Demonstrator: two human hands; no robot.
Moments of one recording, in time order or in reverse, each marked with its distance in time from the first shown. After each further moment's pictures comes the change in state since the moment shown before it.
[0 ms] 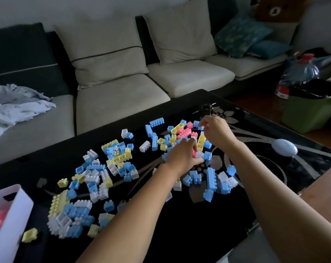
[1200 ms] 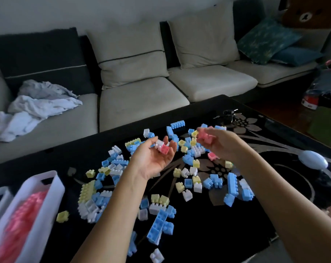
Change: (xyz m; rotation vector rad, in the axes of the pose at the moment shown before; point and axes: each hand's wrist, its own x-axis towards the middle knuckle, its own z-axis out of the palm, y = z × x) left_hand -0.076 -0.055 -0.097 -2.131 0.086 -0.679; right_hand -0.020 -0.052 0.005 1.528 -0.440 0.533
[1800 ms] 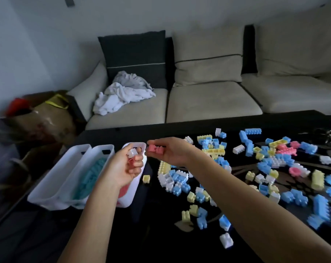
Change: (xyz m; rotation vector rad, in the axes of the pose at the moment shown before) left_hand -0.193 0.097 -0.132 0.333 0.421 0.493; right_hand -0.015 0.153 0.275 -0.099 -0.652 0.466
